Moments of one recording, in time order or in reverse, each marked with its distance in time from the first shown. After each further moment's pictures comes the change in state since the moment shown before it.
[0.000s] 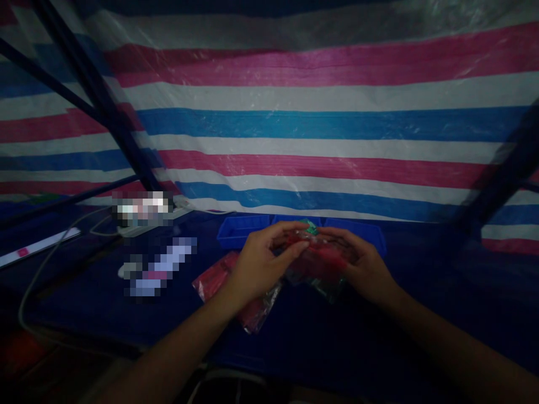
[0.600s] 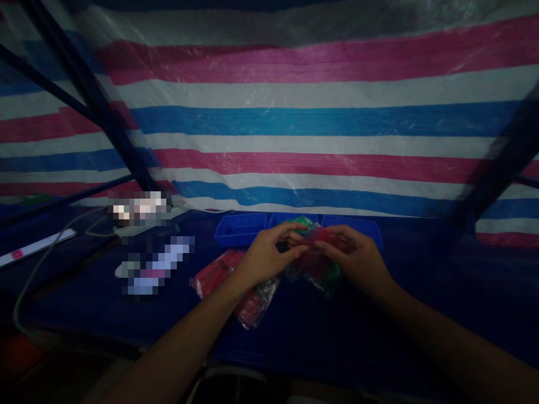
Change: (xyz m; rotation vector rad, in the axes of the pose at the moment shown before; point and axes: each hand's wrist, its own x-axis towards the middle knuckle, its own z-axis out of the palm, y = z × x) left_hand 0.011 -0.046 0.004 0.052 -0.113 0.020; right_hand 0.004 0.002 0.006 -0.066 0.216 0.103
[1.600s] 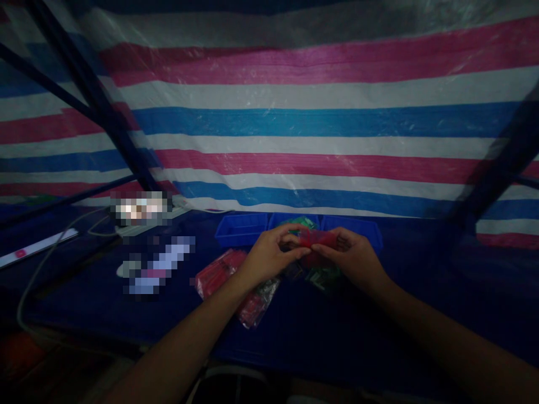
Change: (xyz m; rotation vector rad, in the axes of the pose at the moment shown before) left_hand 0.002 -0.007 0.005 -0.080 -0.013 -0.103; right_hand 0.004 0.007 0.003 0.055 -0.060 0.104
